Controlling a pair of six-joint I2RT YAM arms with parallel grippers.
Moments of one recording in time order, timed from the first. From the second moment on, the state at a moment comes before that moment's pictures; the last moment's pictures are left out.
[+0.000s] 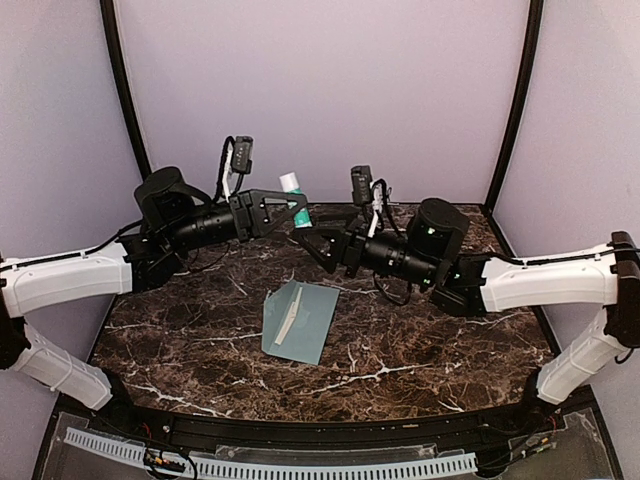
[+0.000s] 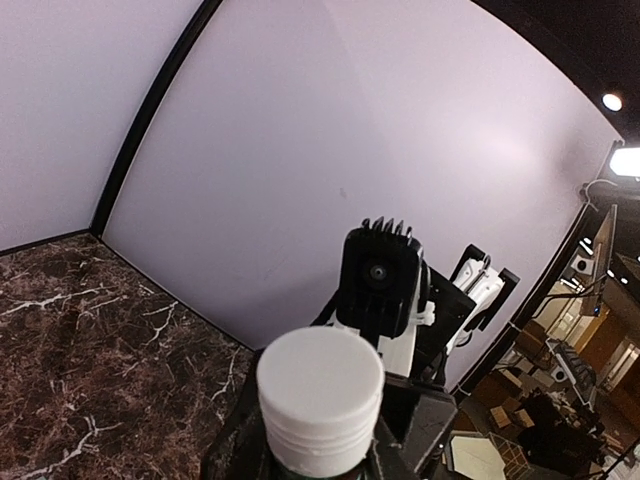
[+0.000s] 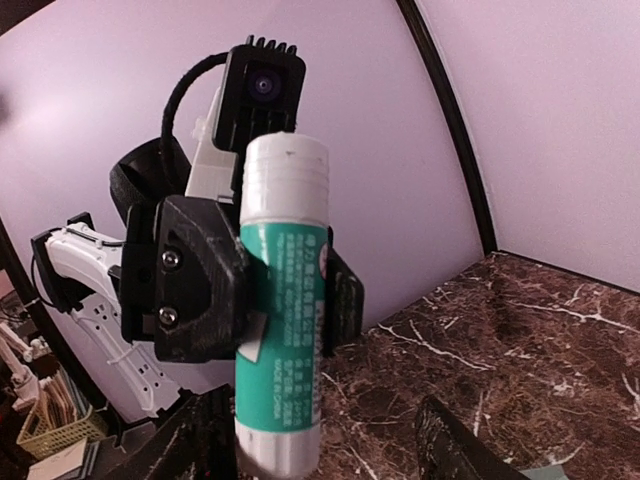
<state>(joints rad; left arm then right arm) -0.77 1.31 0.94 0.56 0.55 -0.66 1.04 1.50 0.96 0.70 -0.24 0.41</state>
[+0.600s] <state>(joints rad) -0.78 1.37 1.14 -0.15 0.51 -0.10 0.97 1.31 1.09 0.11 -0.05 0.38</state>
